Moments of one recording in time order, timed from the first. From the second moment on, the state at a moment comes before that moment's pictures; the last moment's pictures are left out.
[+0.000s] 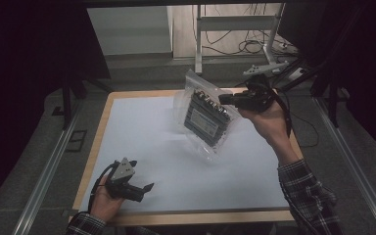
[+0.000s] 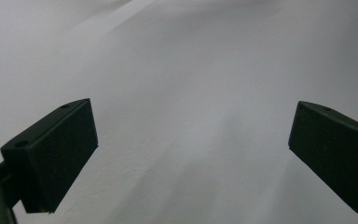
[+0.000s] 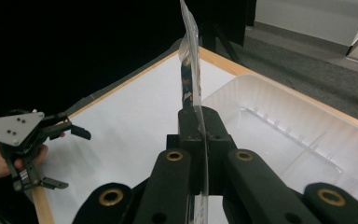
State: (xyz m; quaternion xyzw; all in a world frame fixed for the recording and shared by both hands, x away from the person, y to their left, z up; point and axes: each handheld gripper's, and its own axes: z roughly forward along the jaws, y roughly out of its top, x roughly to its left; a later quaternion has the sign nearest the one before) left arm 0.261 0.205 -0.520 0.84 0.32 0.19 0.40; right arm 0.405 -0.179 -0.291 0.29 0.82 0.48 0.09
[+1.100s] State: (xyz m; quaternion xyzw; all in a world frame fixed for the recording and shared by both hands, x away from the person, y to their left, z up) left arm 0.260 0.204 -0.520 0.84 0.32 0.20 0.40; right arm 0.479 -0.165 -0.271 0.32 0.80 0.49 0.12
